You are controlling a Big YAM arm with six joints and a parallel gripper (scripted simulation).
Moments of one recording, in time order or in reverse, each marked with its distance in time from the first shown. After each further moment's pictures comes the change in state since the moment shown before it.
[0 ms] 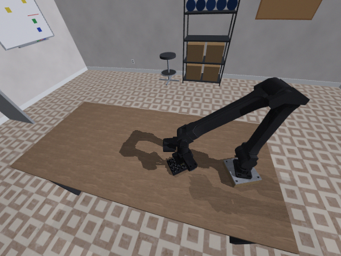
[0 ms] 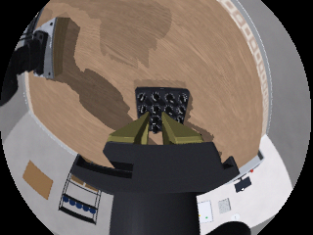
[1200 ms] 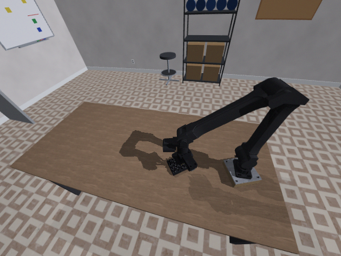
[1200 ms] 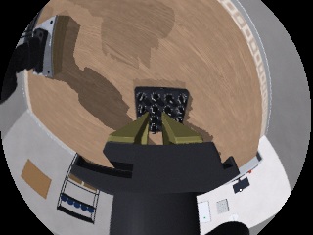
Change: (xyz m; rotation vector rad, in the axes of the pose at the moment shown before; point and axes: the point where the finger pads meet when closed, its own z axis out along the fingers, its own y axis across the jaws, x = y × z) arm 0.000 -0.001 0.001 0.002 0.001 -0.017
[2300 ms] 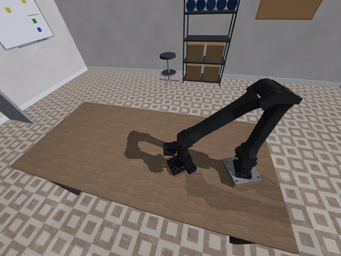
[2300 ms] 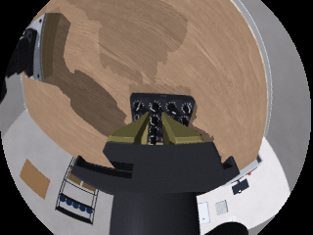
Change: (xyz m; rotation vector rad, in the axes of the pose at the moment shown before) arm 0.000 0.000 0.035 0.000 0.000 -0.011
